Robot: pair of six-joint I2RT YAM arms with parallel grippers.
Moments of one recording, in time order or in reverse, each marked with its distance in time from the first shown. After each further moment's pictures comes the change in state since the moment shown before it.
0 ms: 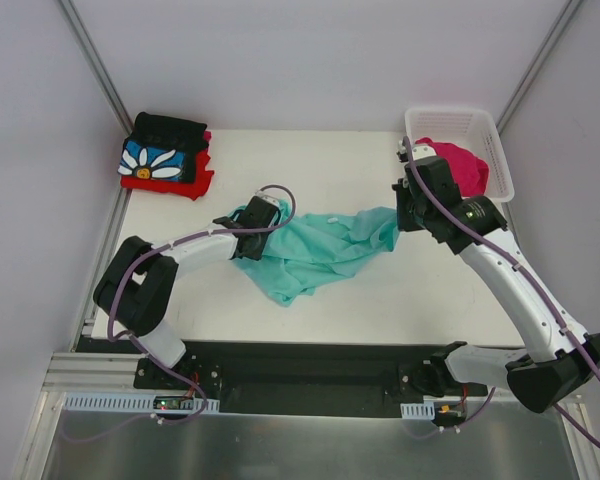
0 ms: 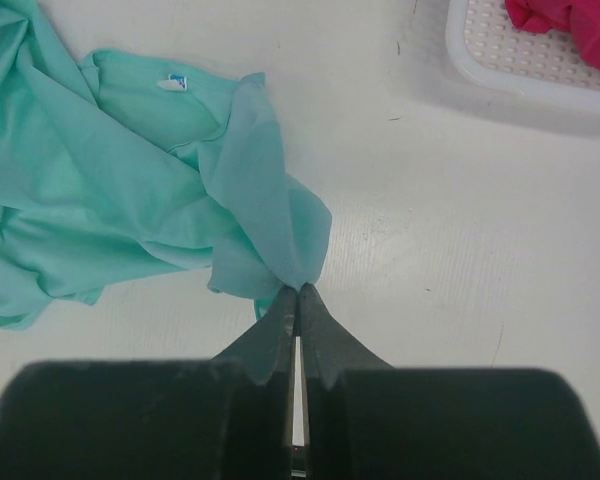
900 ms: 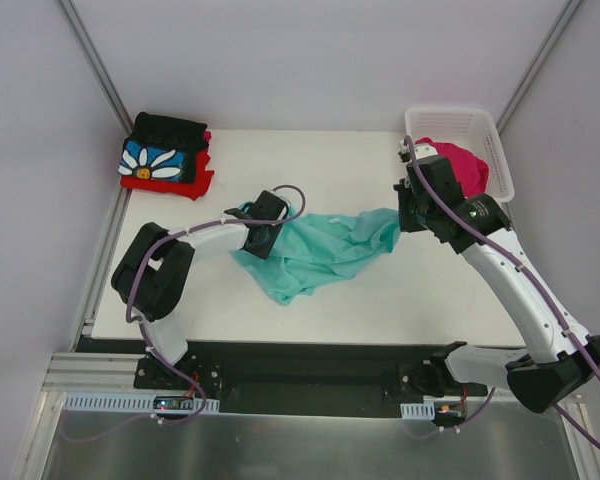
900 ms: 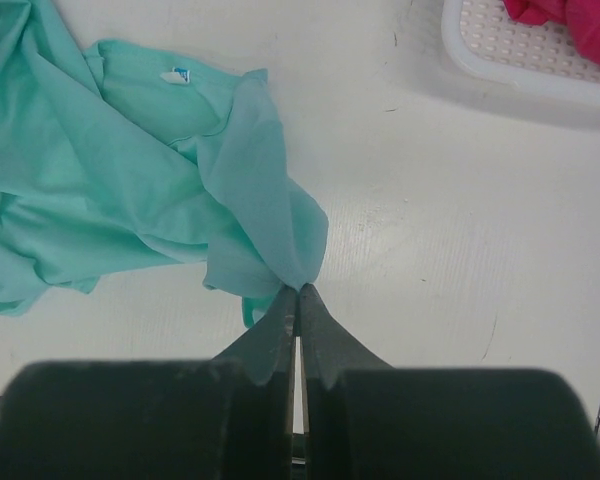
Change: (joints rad) left arm -0.001 0.122 0.103 -0.045 0.108 0.065; right arm 0.000 0.000 0.031 -0.051 -0.001 -0.002
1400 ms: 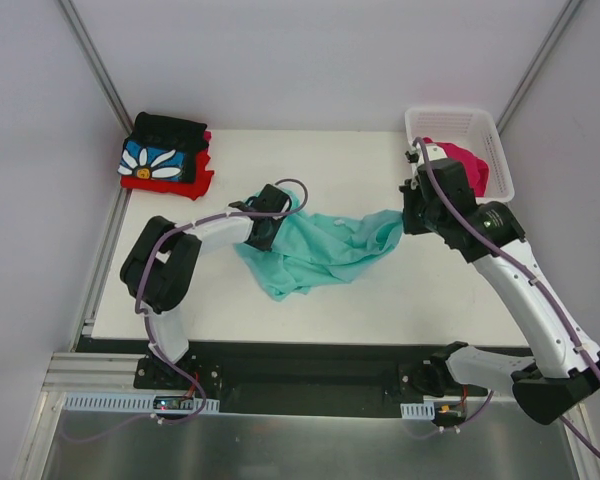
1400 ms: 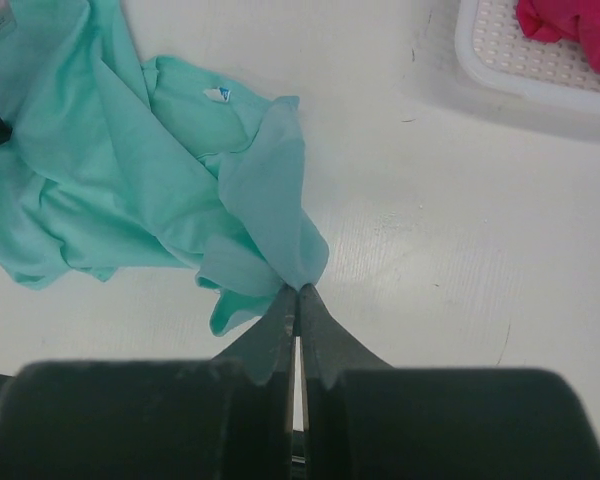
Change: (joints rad) left arm 0.015 0.076 0.094 -0.019 -0.006 -0.002; right arm 0.000 -0.059 0.000 0.000 -0.044 0.002
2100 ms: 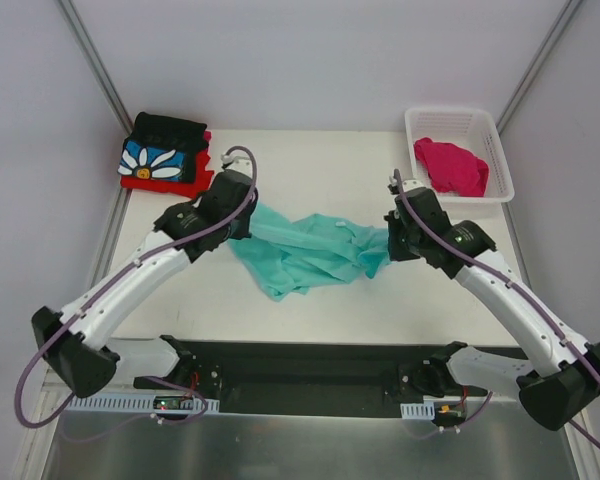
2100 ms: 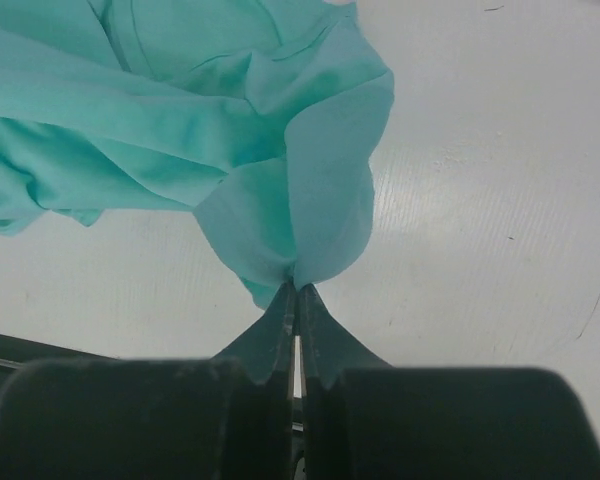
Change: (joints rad) left arm -0.092 -0.546 0.095 -0.336 -0.142 -0.221; right arm 0.057 -0.022 -0.279 0.090 -0.050 0.097
